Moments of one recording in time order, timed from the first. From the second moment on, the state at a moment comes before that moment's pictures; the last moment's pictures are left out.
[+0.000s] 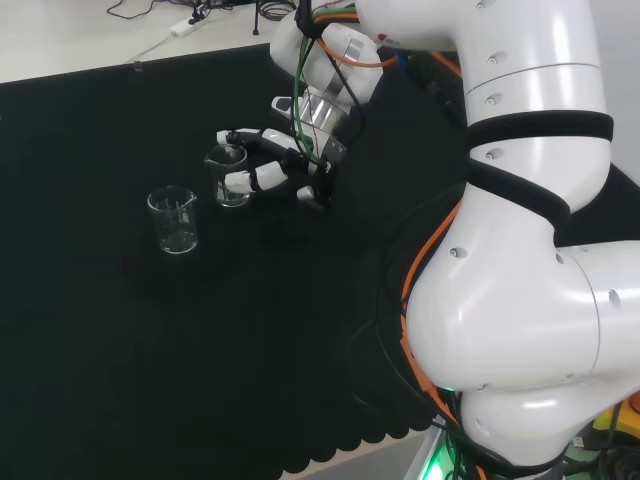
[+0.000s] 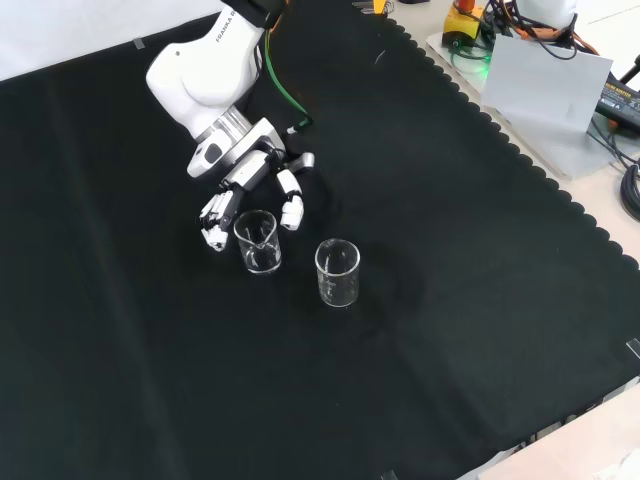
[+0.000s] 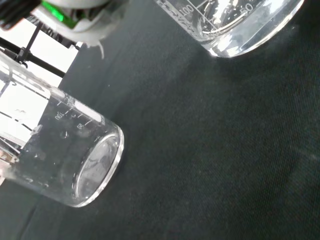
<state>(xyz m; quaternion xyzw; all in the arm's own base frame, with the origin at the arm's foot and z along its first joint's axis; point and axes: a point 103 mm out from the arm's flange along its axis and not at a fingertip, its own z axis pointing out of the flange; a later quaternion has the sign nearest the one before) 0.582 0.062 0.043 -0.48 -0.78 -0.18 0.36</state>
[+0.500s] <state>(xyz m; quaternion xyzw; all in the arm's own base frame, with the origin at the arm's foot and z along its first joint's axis) 0.590 0.066 0.038 -0.48 -0.77 -0.20 0.36</state>
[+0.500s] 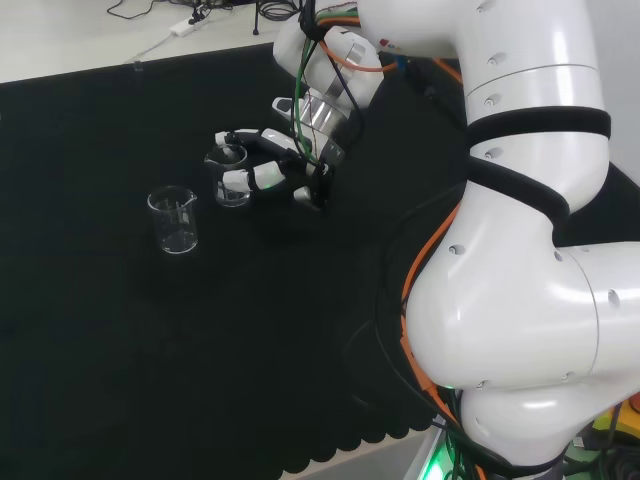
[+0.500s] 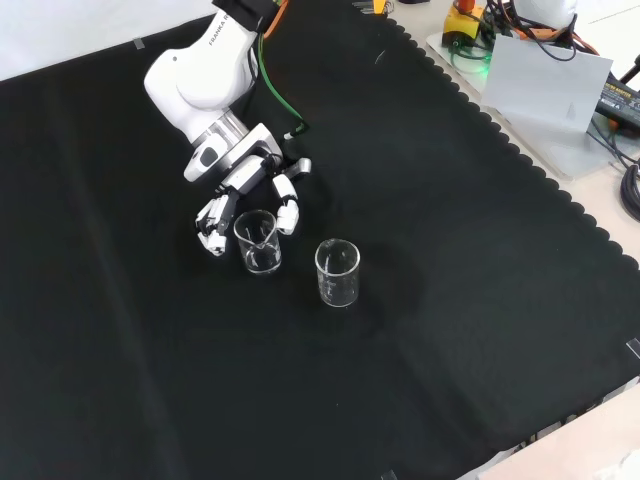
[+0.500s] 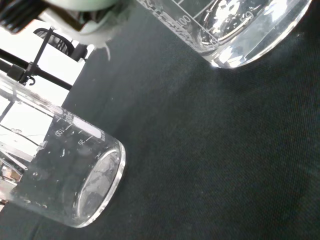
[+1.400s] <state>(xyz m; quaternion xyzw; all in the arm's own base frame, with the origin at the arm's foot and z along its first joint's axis) 0.593 0.079 0.033 -0.48 -0.77 -0.22 0.37</state>
